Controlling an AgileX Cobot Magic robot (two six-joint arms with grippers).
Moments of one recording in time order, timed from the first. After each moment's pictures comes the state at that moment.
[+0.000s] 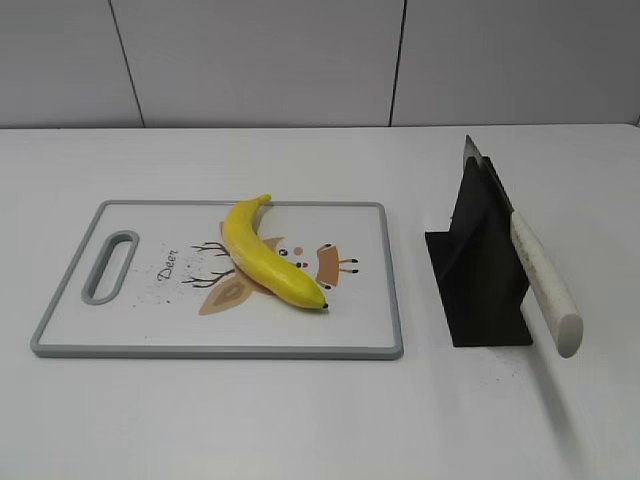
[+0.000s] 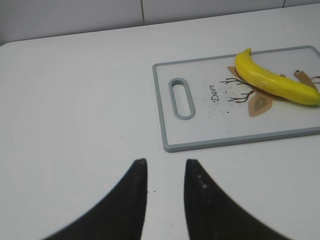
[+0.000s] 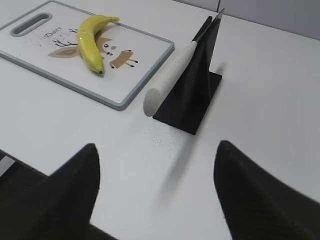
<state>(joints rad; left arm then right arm) 0.01 0.02 -0.51 -0.23 1.06 0.31 0.41 0.00 -0.42 0.08 0.94 -0.09</state>
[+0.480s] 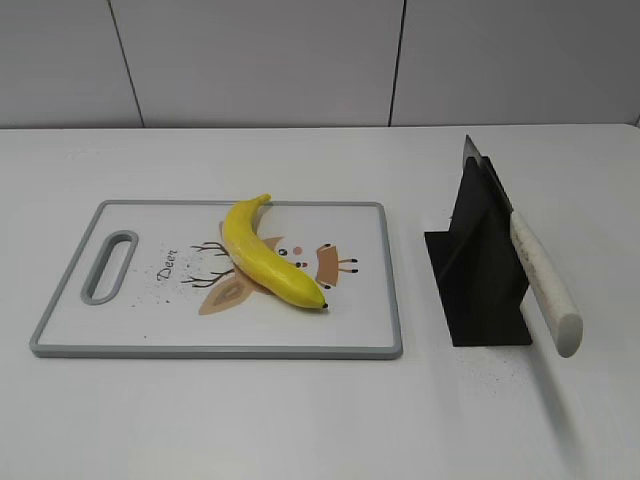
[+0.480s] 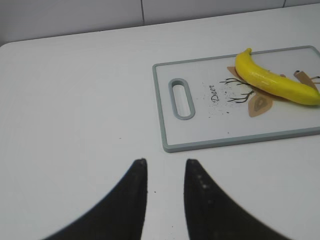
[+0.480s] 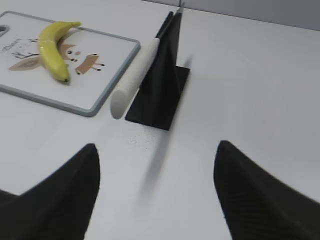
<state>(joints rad) 0.01 0.02 -0.51 -0.23 1.06 0.31 0.26 0.00 -0.42 0.10 0.94 -0.09</state>
